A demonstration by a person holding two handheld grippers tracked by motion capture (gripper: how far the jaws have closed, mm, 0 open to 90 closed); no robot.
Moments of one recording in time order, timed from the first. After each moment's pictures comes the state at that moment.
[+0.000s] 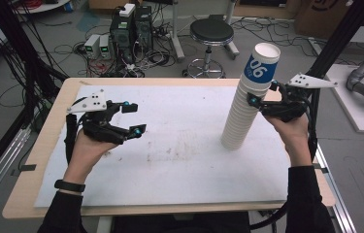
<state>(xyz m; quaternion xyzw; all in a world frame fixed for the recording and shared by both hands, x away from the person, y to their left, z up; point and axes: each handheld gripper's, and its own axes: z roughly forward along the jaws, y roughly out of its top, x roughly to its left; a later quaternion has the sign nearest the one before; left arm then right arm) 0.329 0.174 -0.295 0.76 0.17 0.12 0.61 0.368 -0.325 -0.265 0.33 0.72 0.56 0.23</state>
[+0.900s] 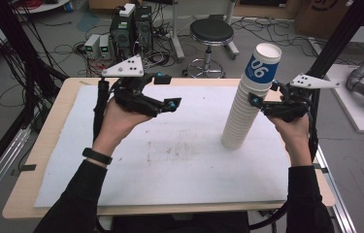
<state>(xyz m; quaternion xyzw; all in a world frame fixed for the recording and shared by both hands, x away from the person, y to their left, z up) 0.362 0.089 -0.220 0.76 0.12 0.11 0.63 0.368 -0.329 -0.266 0.32 0.72 0.57 0.23</state>
